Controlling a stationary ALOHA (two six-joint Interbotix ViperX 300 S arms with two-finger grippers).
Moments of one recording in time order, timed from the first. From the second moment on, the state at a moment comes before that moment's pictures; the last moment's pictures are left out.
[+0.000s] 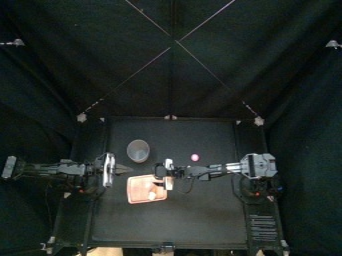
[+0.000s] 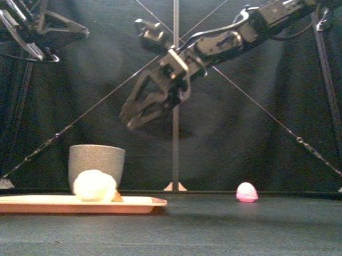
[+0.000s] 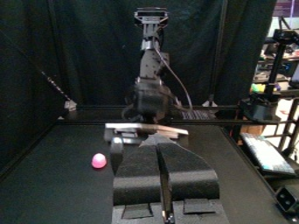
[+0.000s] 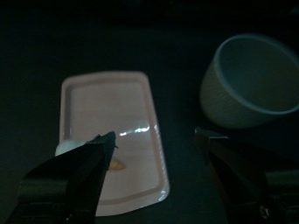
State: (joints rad) left arm 0.02 -1.01 1.21 0.01 -0.29 0.00; right arm -0.06 0.12 0.35 -0.15 0.04 0.05
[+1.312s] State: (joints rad) left arm 0.02 -1.02 1.21 0.04 -0.29 0.00; right arm -0.01 -0.98 1.11 -0.08 -0.30 0.05
